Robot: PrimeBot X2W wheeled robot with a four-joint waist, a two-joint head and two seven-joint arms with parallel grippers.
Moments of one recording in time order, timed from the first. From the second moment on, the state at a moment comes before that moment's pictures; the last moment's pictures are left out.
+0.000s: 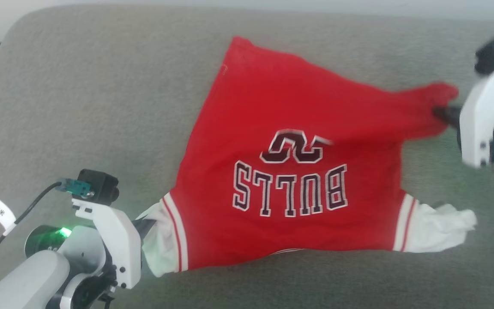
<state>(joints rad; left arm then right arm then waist) -0.37 0.75 -0.65 -0.08 -1.01 0.24 0.46 -0.76 -0.63 0.44 0.34 0.80 0.13 0.72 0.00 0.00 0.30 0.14</state>
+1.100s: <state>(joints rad) -0.34 0.77 -0.65 -0.12 -1.04 0.26 0.47 -0.21 -0.49 0.11 0.02 0.63 0.13 0.73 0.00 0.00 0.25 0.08</state>
